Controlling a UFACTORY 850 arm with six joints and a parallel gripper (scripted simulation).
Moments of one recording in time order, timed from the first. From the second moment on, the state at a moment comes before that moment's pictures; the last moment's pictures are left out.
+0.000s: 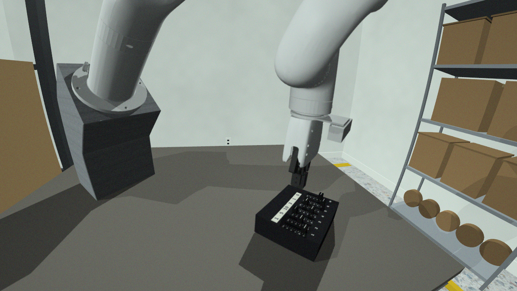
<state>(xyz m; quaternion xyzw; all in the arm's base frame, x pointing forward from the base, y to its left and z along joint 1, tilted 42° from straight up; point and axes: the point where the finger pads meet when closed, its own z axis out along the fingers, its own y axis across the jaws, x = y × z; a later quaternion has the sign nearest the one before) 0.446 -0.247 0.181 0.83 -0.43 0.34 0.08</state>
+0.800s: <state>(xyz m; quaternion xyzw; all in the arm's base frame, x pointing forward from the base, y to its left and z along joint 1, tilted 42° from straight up) 0.449 -0.248 0.179 0.83 -0.43 0.34 0.12</state>
